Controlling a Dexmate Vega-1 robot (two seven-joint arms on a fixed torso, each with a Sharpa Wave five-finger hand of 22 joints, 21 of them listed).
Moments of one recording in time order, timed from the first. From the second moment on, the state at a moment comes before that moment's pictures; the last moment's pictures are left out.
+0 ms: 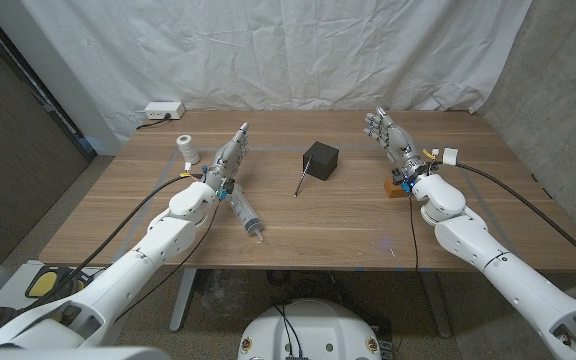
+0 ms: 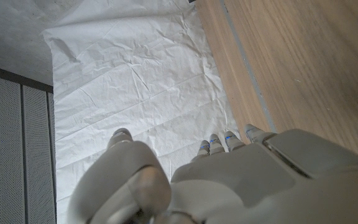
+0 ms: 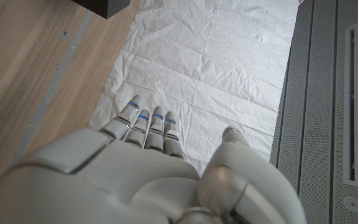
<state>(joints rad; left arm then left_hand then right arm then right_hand) 0.85 0.54 0.42 -1.39 -0.60 -0.20 0.00 0.37 -0.03 -0.02 0.09 0.42 -0.17 0.02 0.19 0.18 -0.16 -0.05 0.20 0.18 -0.17 -0.02 0.18 0.17 -0.17 -0.03 0.19 0.17 -0.91 -0.58 -0.38 -1.50 0.55 0.36 0.02 0.29 0.02 0.15 0.00 0.25 0.24 0.09 0.20 0.18 0.22 0.08 0.22 0.18 0.11 0.05 0.20 0.18 0.17 -0.04 0.38 0.17</state>
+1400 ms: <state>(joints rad) 0.83 0.53 0.43 -1.36 -0.60 -0.21 -0.02 0.40 -0.02 -0.02 0.08 0.42 -0.17 0.02 0.21 0.18 -0.12 -0.04 0.21 0.18 -0.16 -0.02 0.19 0.17 -0.17 -0.03 0.20 0.17 -0.94 -0.63 -0.39 -1.63 0.40 0.38 -0.03 0.31 0.04 0.17 -0.02 0.24 0.26 0.08 0.21 0.18 0.21 0.08 0.21 0.18 0.13 0.04 0.19 0.18 0.18 -0.04 0.36 0.18</state>
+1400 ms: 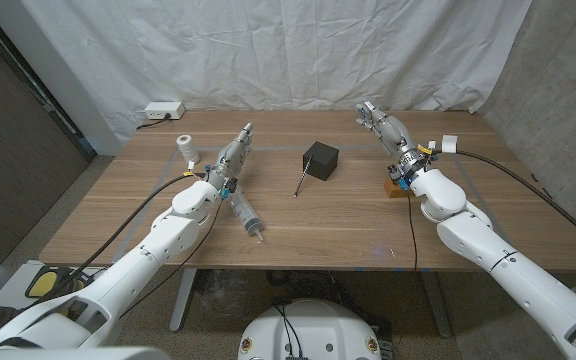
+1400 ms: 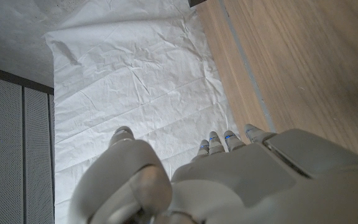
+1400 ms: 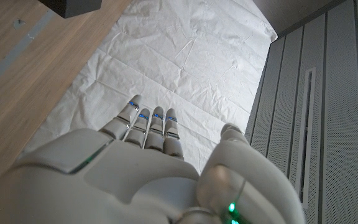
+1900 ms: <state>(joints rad) 0.83 0.55 0.41 -1.38 -0.61 -0.22 -0.03 0.40 -0.02 -0.03 0.08 0.42 -0.17 0.02 0.21 0.18 -0.12 -0.04 0.21 0.18 -0.15 -0.01 0.19 0.17 -0.17 -0.03 0.20 0.17 -0.94 -0.63 -0.40 -1.66 0.34 0.40 -0.05 0.31 0.04 0.17 -0.02 0.23 0.26 0.08 0.21 0.18 0.21 0.08 0.21 0.18 0.13 0.04 0.19 0.18 0.18 -0.04 0.36 0.18</state>
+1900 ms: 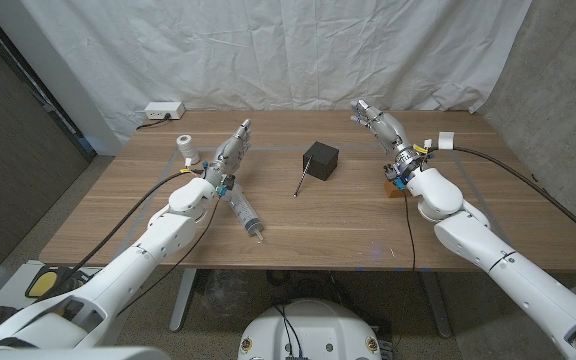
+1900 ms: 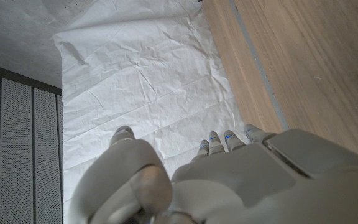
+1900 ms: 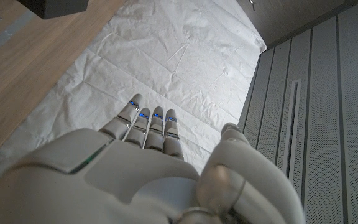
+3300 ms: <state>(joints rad) 0.92 0.56 0.38 -1.46 -0.62 -0.27 0.00 0.42 0.00 -0.03 0.07 0.42 -0.15 0.02 0.21 0.18 -0.09 -0.05 0.21 0.18 -0.13 -0.02 0.19 0.17 -0.15 -0.04 0.20 0.17 -0.94 -0.64 -0.43 -1.70 0.11 0.45 -0.09 0.36 0.06 0.19 -0.05 0.22 0.27 0.07 0.21 0.18 0.21 0.07 0.21 0.18 0.14 0.03 0.19 0.18 0.19 -0.04 0.34 0.18</state>
